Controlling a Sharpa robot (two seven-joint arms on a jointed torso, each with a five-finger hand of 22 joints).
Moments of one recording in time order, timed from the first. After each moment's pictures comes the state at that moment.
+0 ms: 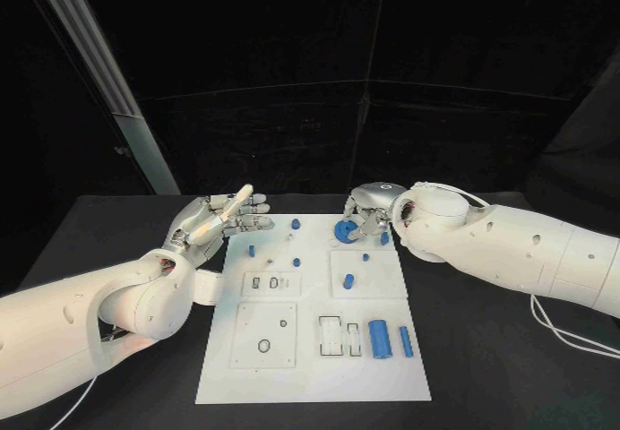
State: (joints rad) left arm 1.23 -0.88 -0.09 1.61 0.02 -0.28 0.55; left_hand 1.26 0.10 -0.03 0.28 0.06 0.93 0.23 0.12 0.07 1.00 0.18 0.12 0.07 1.09 0.13 0.16 0.15 0.18 0.89 0.25 0.30 0.10; right arm 1.26 -0.70 0.05 1.32 -1.67 -0.09 -0.19; right_hand 1.41 -0.02 0.10 0.05 0.24 0.98 0.14 0.22 0.07 1.44 0.04 1.38 1.31 1.47 -0.03 1.50 1.31 0.12 1.35 0.07 1.34 1.05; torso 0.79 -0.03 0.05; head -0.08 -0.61
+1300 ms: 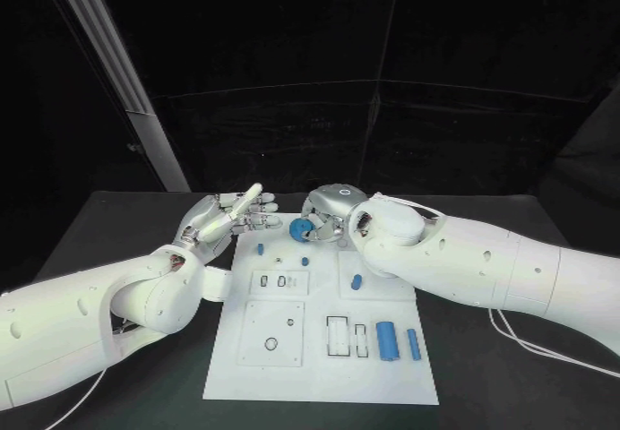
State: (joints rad) left arm 1.23 -0.87 -0.09 1.60 0.02 -0.28 0.55; left_hand 1.26 0.10 -0.03 0.28 0.06 0.92 0.24 0.12 0.07 1.00 0.19 0.12 0.07 1.08 0.13 0.16 0.15 0.18 0.89 0.25 0.30 0.10; right arm 1.24 -0.51 0.03 1.32 -1.73 -0.25 -0.27; right_hand 1.32 -0.06 0.19 0.11 0.40 0.98 0.14 0.17 0.06 1.45 0.04 1.38 1.31 1.47 -0.03 1.51 1.31 0.10 1.37 0.07 1.37 1.11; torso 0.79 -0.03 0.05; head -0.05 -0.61
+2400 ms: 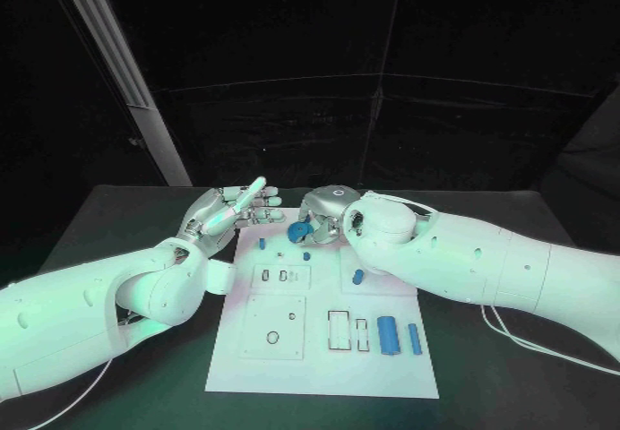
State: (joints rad) left arm 1.23 -0.87 -0.09 1.60 0.02 -0.28 0.55; left_hand 1.26 0.10 -0.03 0.28 0.06 0.92 0.24 0.12 0.07 1.00 0.19 0.12 0.07 1.08 0.13 0.16 0.15 0.18 0.89 0.24 0.30 0.10; right arm 1.24 -0.47 0.02 1.29 -1.75 -0.17 -0.29; right_hand 1.22 -0.14 0.09 0.25 0.15 0.91 0.17 0.09 0.07 1.43 0.07 1.35 1.31 1.46 -0.01 1.51 1.31 0.10 1.37 0.09 1.37 1.11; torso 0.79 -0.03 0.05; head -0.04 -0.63
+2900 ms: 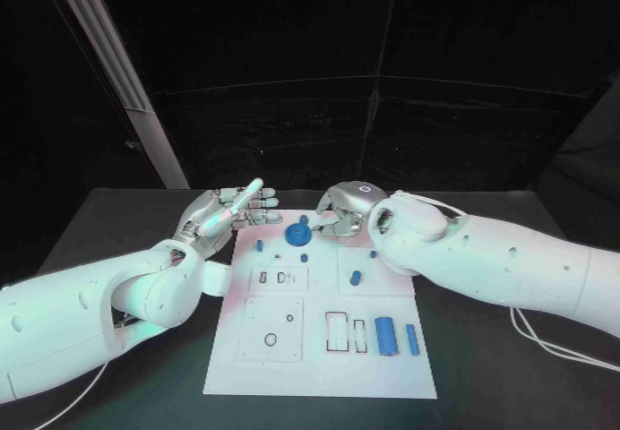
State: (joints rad) left arm 1.23 -0.88 -0.09 1.60 0.02 -0.28 0.55; left_hand 1.26 0.10 -0.03 0.27 0.06 0.92 0.24 0.12 0.07 1.00 0.19 0.12 0.07 1.08 0.13 0.16 0.15 0.18 0.89 0.24 0.29 0.10; right arm 1.24 -0.61 0.02 1.36 -1.66 -0.28 -0.24; right_hand 1.26 -0.06 0.04 0.25 0.31 0.90 0.16 0.08 0.07 1.43 0.08 1.34 1.31 1.47 -0.01 1.51 1.31 0.10 1.37 0.10 1.38 1.10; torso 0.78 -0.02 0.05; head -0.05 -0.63
